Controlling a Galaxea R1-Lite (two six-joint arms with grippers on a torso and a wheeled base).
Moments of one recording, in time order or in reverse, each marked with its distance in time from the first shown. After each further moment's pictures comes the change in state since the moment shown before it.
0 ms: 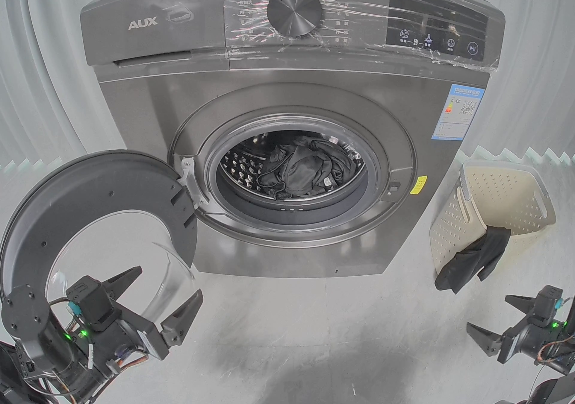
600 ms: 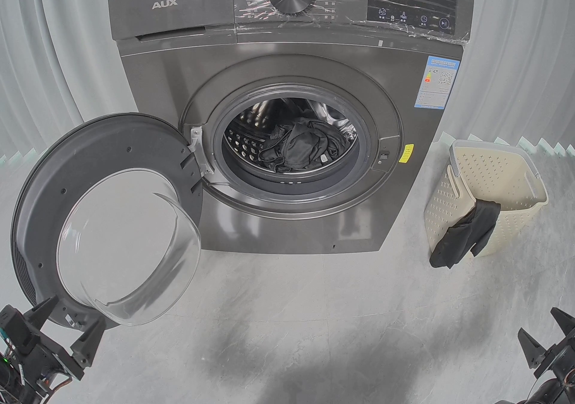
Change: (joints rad) left arm 0.183 -0.703 0.000 0.761 0.046 -0.008; right arm -0.279 -0.677 0.000 0.470 0.076 -0.033
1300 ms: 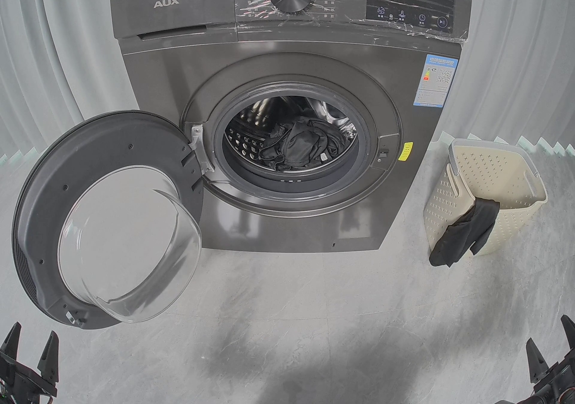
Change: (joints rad) left arm 0.346 -0.567 0.000 0.419 -0.069 0.004; right arm -0.247 -0.341 -0.001 0.170 0.188 -0.096
